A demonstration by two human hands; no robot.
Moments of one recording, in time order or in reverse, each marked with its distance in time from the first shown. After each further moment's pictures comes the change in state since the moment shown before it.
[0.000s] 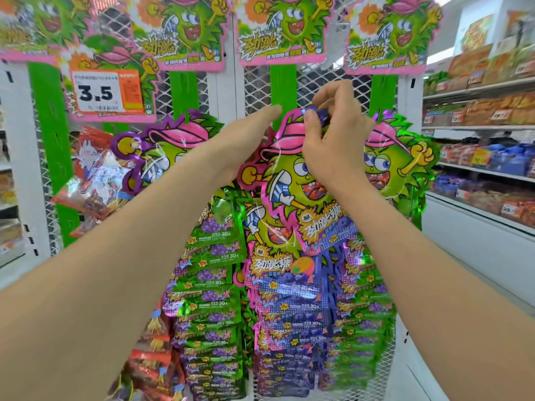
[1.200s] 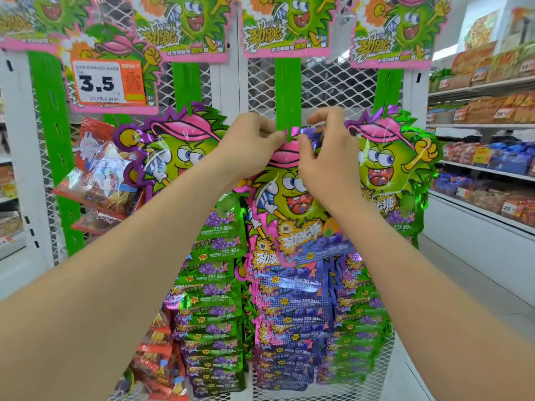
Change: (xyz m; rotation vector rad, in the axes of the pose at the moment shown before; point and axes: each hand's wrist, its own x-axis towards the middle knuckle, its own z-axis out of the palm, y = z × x) left_hand -0.009 -0.020 0.003 0.327 0.107 0.305; right_hand -0.030 0.013 0.008 -0.038 -0.143 0.028
